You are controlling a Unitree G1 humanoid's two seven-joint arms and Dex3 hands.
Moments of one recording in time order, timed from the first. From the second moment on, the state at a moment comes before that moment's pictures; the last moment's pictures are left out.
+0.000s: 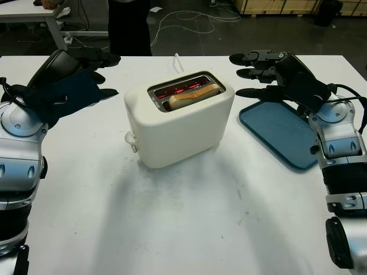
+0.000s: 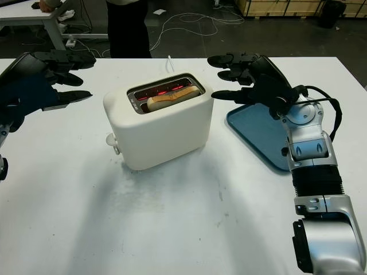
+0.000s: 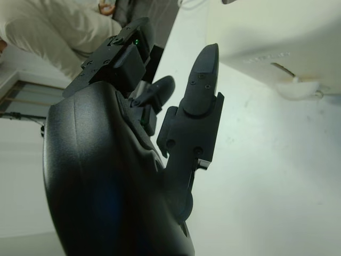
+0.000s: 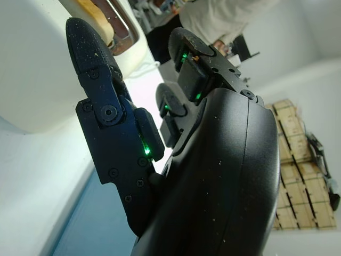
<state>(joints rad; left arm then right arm) -0.48 0.65 0.01 -0.43 0.21 0.69 -0.41 -0.68 -0.50 0.01 0.34 -0.08 -0.03 0.47</state>
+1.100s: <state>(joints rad) -0.48 0.65 0.01 -0.43 0.21 0.69 -0.41 -0.68 -0.50 0.01 0.34 -0.08 -0.03 0.47</state>
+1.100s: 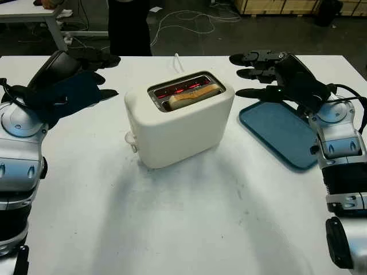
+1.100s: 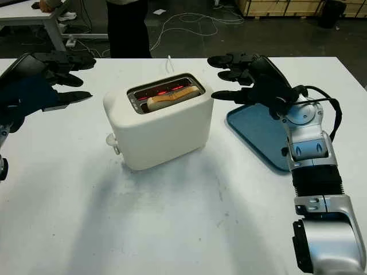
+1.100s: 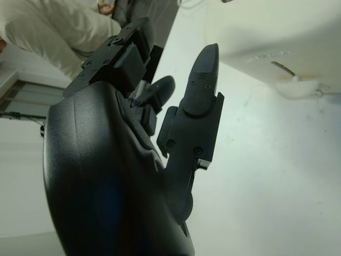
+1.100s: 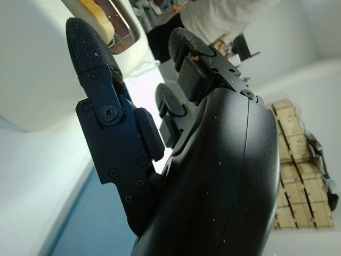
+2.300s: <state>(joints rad) -0.47 0.65 0.01 -0.43 0.21 0.68 -0.41 -0.68 -0.50 0.01 0.34 -0.08 -0.02 0.47</state>
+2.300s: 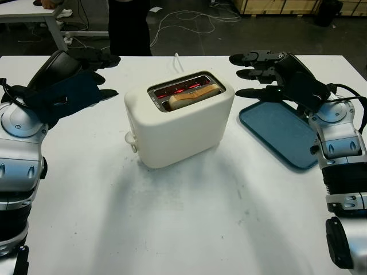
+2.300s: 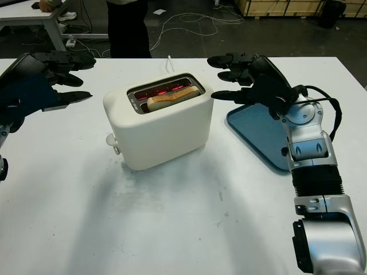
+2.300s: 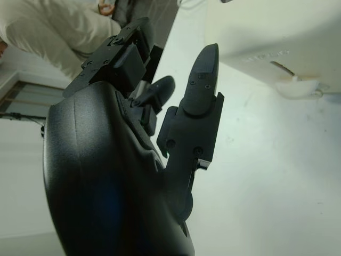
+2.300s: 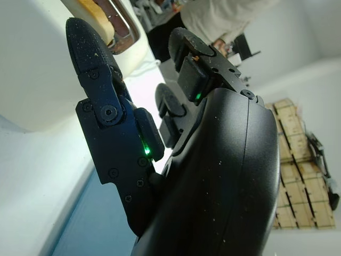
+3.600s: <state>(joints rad) -0.47 0.65 0.01 -0.43 0.21 0.67 -0.41 -0.67 -0.50 0.01 0.32 -0.08 0.01 0.47</state>
